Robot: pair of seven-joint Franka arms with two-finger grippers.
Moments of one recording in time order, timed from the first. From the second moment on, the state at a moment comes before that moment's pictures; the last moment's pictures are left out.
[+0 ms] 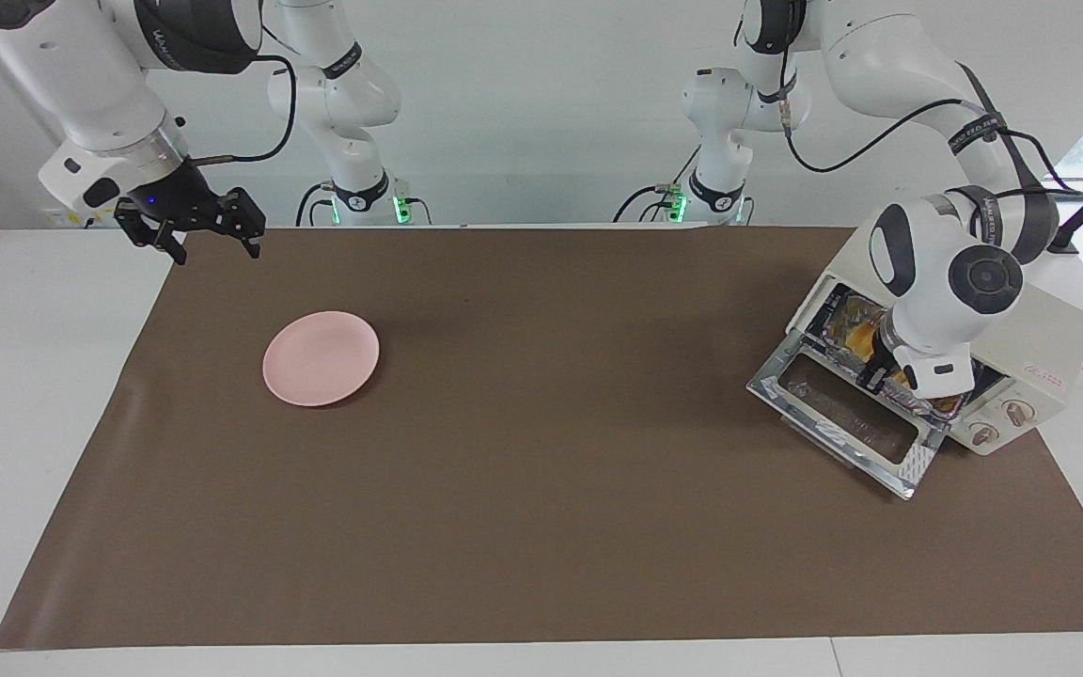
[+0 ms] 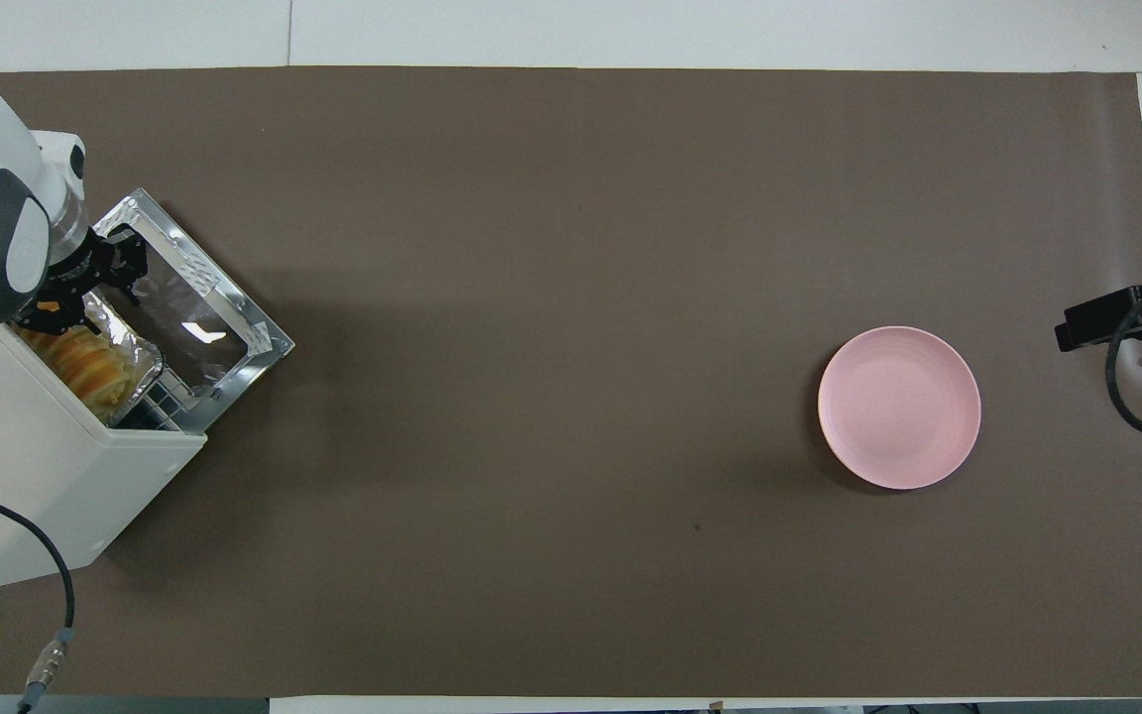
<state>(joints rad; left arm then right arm) -0.28 0.35 0.30 -1.65 0.14 1.77 -0.79 -0.07 -0.03 0.00 -1.65 0.00 1.53 -0.15</state>
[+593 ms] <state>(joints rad) -0.28 0.30 0.30 -1.59 0.14 1.83 -0.45 -0.07 -0.03 0.00 -1.65 0.00 1.53 -0.15</state>
